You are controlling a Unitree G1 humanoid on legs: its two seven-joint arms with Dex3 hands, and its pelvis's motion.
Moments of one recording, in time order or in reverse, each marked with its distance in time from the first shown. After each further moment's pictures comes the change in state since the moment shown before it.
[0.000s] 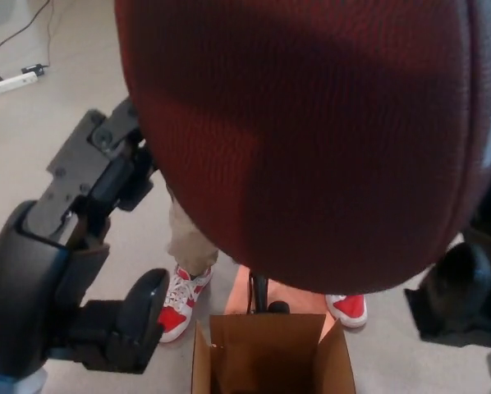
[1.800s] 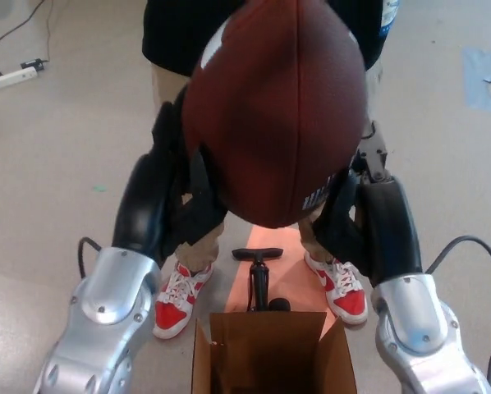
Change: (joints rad) left_arm -0.410 -0.178 -0.186 0.768 0.069 0.208 0.237; right_arm -0.347 0.051 0.074 0.778 0.058 0.270 -0.167
